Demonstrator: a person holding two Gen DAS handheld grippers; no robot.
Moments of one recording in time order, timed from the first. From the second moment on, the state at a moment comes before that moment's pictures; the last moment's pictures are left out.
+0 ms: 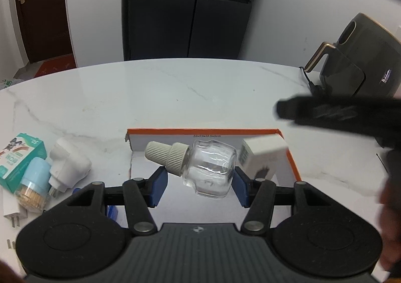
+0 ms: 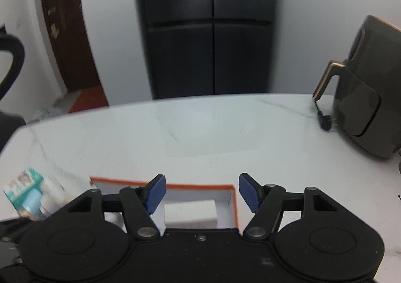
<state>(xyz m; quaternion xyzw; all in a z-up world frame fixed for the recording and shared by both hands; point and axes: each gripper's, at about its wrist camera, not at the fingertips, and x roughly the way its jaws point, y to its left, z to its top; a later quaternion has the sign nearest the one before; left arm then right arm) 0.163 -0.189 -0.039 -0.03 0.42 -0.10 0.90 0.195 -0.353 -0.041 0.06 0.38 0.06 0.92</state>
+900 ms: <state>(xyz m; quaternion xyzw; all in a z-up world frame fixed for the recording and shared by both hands) 0.113 -0.158 -0.005 -0.03 0.43 -0.09 0.90 0.085 -0.359 -0.013 0.09 0.37 0.03 0.92</state>
